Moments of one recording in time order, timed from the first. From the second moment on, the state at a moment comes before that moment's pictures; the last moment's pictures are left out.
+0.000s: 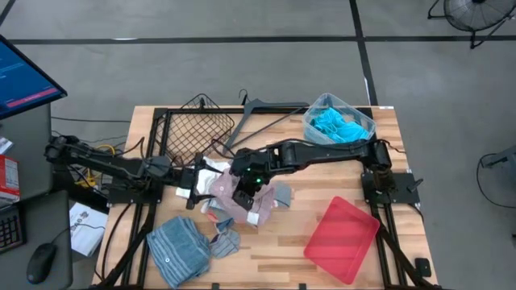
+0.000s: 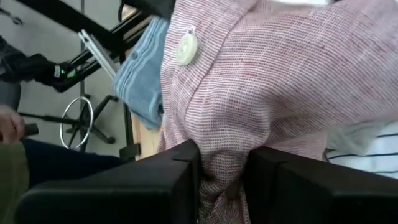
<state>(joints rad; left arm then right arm) -0.18 0.77 0.30 0.38 -0.11 0.32 0.10 2.03 1.96 -0.74 -0.24 0.55</state>
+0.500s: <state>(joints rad) -0.18 0.83 0.30 0.41 -0.10 0.48 0.11 2.04 1.96 -0.76 -0.31 0.48</state>
